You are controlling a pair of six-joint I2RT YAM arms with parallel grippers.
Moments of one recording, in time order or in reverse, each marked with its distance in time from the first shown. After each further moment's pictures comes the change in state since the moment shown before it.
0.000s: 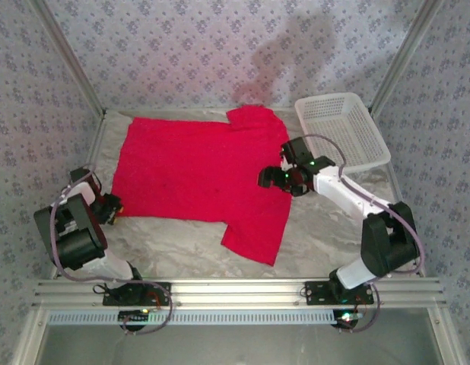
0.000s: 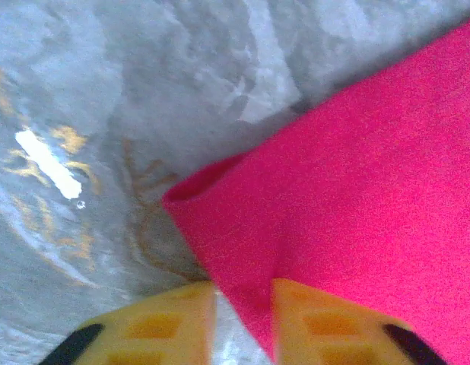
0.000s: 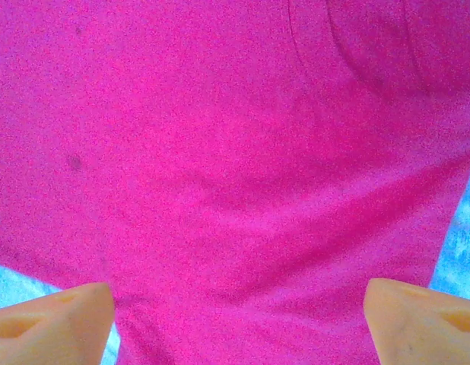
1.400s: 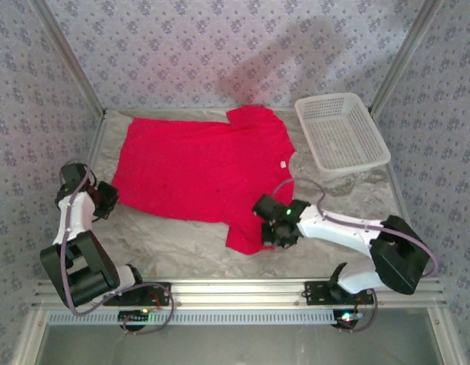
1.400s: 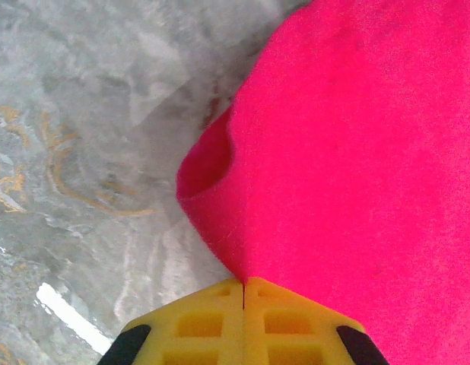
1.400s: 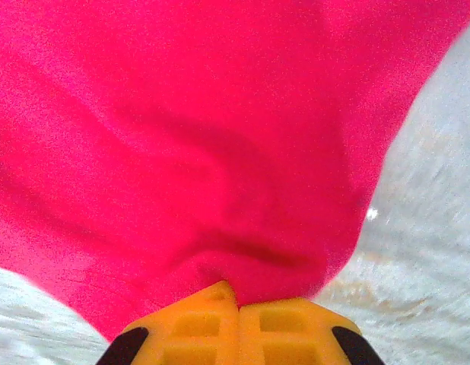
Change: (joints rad) left arm -0.025 -0.310 -0.002 -0.012 0.106 -0.049; right arm 0.410 -0.122 -0.242 -0.130 0.227 0.276
